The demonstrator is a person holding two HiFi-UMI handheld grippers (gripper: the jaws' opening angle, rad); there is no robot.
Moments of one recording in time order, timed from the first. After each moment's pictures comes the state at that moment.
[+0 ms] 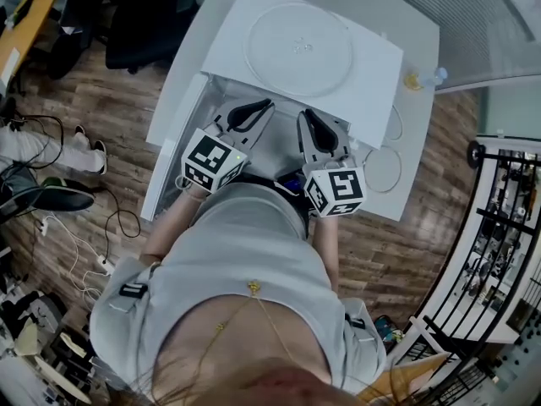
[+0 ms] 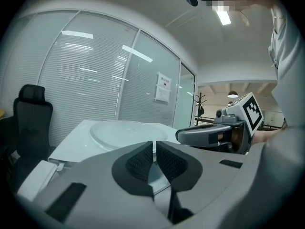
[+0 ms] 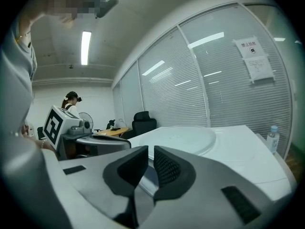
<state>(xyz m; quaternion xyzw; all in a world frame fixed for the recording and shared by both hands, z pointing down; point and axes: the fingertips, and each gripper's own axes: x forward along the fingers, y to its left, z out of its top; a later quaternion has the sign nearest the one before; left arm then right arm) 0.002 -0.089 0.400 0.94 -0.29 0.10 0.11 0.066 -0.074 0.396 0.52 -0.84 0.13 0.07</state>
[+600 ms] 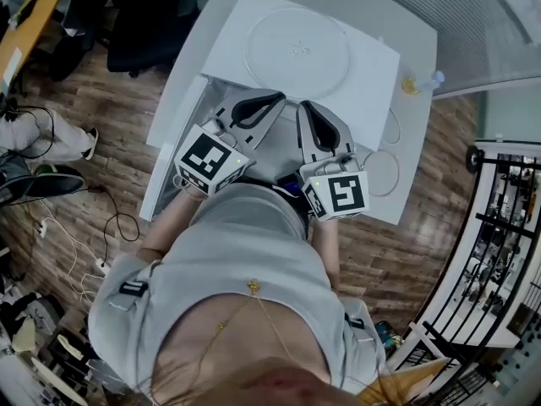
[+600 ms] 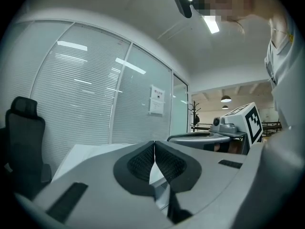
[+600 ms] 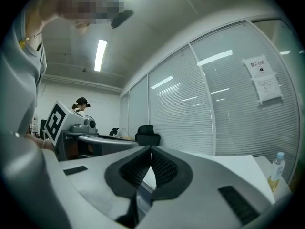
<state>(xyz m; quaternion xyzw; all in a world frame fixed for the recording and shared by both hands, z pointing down) 0.018 -0.089 0.330 0.96 -0.27 0.04 0.06 0.049 -0.079 0.328 0.51 -0.86 0.03 0.02</state>
